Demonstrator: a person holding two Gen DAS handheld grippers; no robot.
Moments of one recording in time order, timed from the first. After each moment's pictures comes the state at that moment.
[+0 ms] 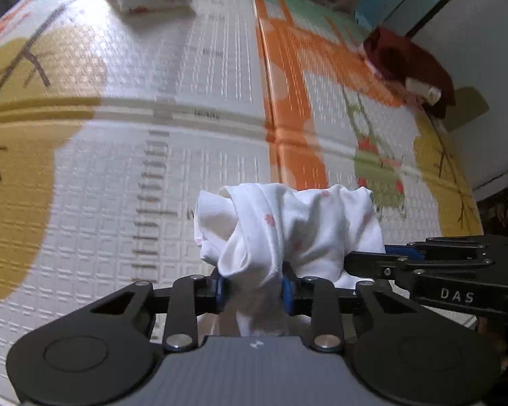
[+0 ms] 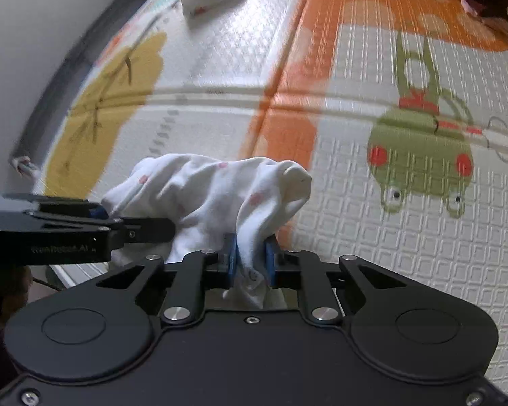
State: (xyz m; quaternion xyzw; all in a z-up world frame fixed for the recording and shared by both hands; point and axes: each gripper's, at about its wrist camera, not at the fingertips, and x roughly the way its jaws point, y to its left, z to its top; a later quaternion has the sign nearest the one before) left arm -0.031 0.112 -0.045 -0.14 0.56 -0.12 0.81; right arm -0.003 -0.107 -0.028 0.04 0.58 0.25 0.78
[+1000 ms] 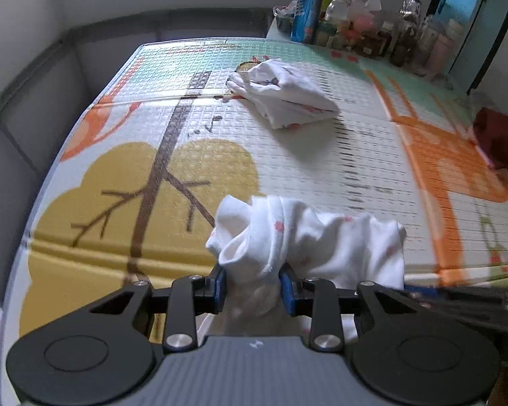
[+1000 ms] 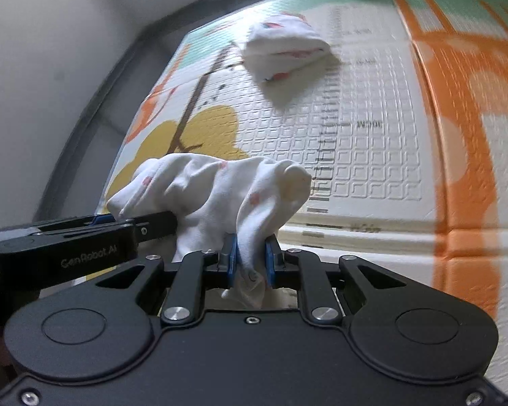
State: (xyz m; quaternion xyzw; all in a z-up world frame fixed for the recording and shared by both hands) left arm 0.084 0.252 -0.013 -0.04 0.51 0.02 0.86; right arm 0.093 0.081 -0.028 0.13 0.53 0.22 0.81
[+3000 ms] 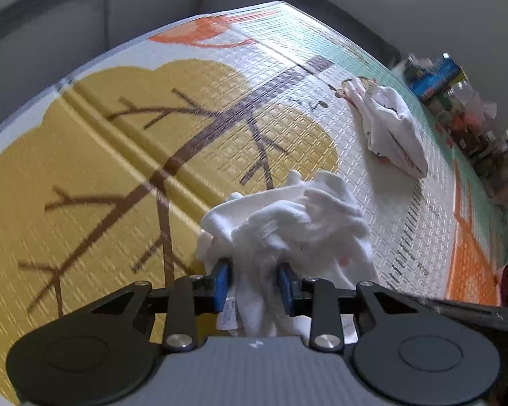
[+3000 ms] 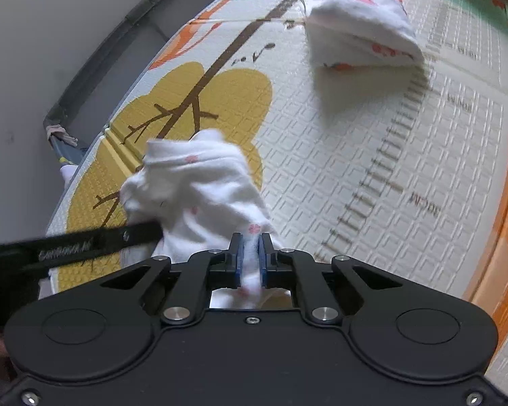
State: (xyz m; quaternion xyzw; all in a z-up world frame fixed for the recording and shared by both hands) left arm 0.066 0.295 -0.058 -0.29 0.48 0.17 0.81; right arm 0.184 0.114 -0.055 -0.04 0.59 0.38 0.71
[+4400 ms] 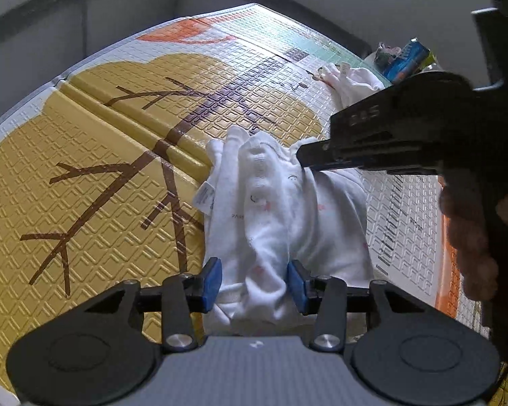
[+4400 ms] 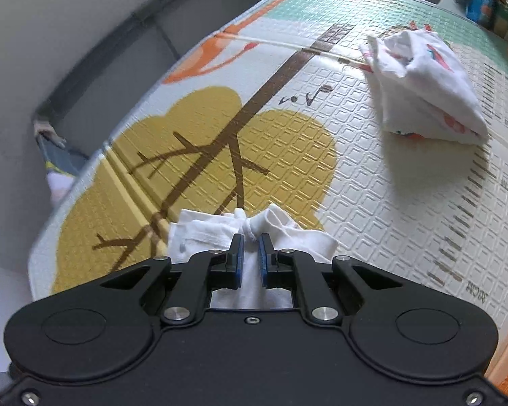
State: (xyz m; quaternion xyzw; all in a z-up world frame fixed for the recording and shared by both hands) left arm 0.013 0.276 -0.073 -0.28 0.46 0.14 0.83; right arm 0.185 0.218 -0.055 -0.11 0.54 0.38 0.74
